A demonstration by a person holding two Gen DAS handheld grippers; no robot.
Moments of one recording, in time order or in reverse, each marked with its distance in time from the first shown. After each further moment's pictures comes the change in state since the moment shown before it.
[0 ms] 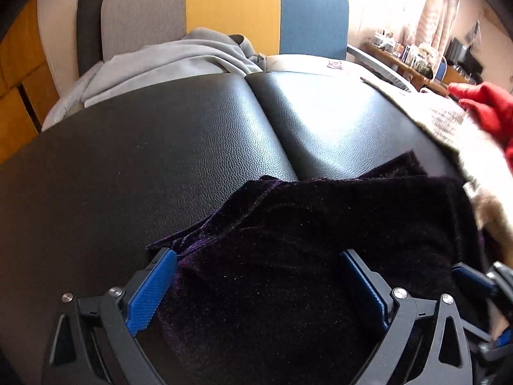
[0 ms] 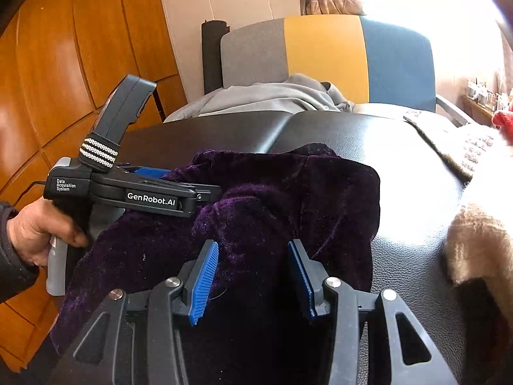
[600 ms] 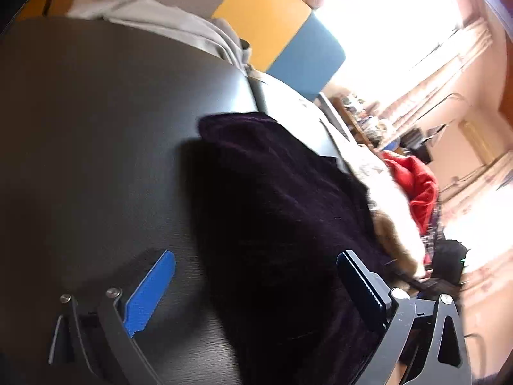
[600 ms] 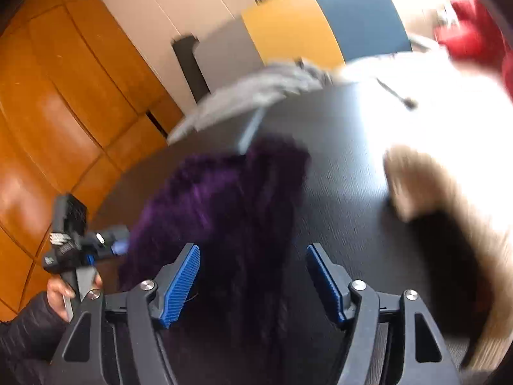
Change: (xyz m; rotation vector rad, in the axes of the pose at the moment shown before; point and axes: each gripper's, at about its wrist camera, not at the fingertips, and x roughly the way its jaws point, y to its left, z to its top) left arm -0.065 0.065 -0.089 -0.360 -0.036 -0.455; right arm -0.055 -0.068 -0.021 0.309 0.097 0.168
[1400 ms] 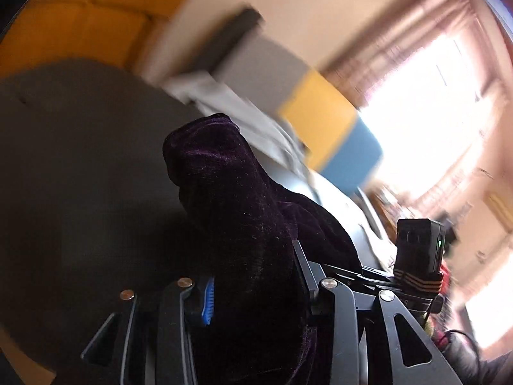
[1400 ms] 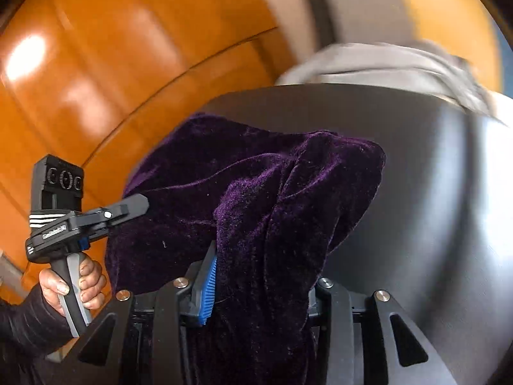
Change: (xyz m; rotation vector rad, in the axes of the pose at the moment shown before) left arm -0.181 0.082 0.007 -0.120 -0.449 0.233; right arm 0.188 0.209 0.067 -0.441 0.265 0.339
